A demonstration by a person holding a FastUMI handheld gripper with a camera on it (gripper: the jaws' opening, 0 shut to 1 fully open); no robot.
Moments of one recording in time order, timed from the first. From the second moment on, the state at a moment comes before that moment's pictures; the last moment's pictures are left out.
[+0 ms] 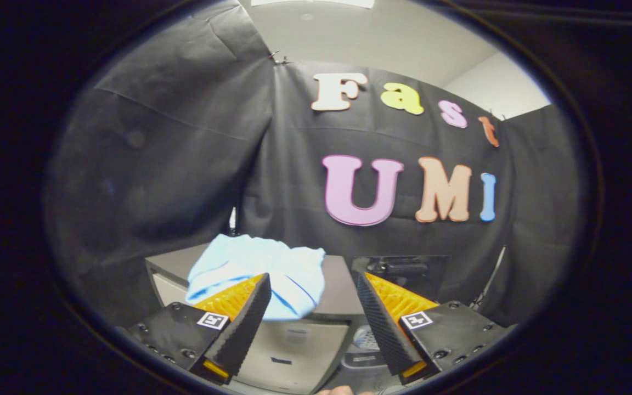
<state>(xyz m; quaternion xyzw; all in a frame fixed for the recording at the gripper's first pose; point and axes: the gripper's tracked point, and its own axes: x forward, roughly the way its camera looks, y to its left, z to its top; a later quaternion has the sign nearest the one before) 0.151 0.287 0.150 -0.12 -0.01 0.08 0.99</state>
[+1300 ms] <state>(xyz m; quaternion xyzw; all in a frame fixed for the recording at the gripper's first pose) 0.319 0.391 0.048 -0.10 0.31 0.15 0.93</state>
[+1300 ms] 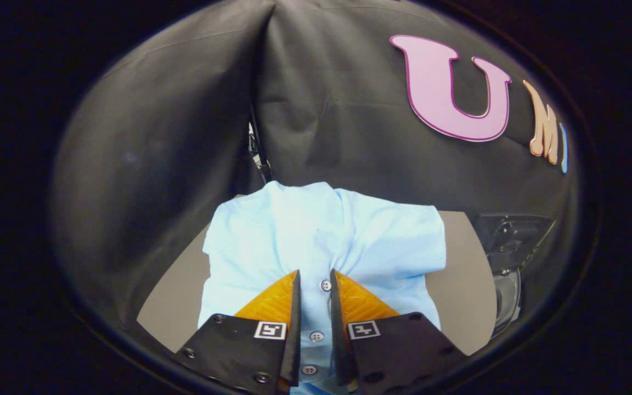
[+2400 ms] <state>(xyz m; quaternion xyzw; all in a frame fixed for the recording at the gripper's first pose) 0.240 0.145 0.256 -0.08 0.17 0.12 0.98</state>
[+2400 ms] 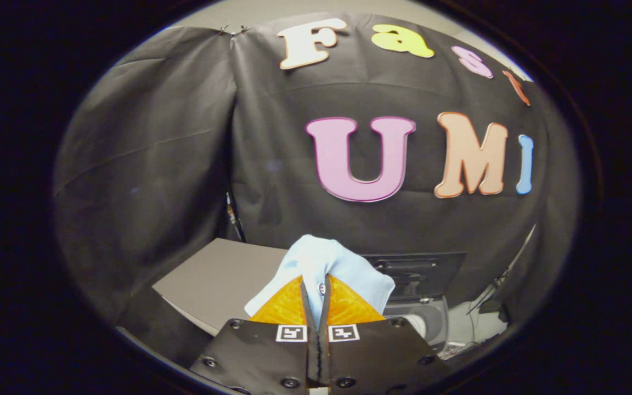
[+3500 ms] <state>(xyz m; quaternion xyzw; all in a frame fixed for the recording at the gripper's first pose) 0.305 -0.035 0.243 -0.10 0.07 -0.06 0.99</state>
